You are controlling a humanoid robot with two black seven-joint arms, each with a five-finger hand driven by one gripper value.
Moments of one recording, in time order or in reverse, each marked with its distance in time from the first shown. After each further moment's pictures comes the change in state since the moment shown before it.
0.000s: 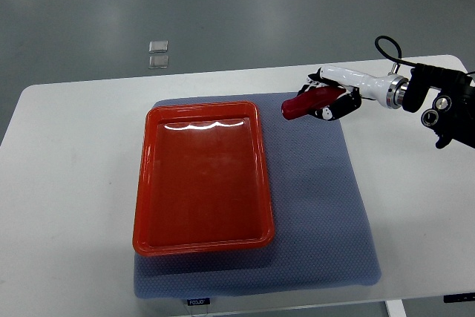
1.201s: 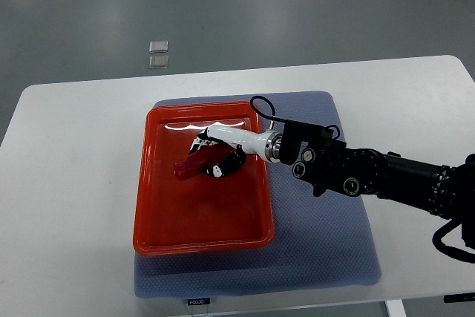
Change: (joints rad) left arm 0.014 0.000 0.005 -0.011 0.000 -0.001 0.000; right arm -0.026 0.557 -0.167 -0.293 0.084 -0.094 0.016
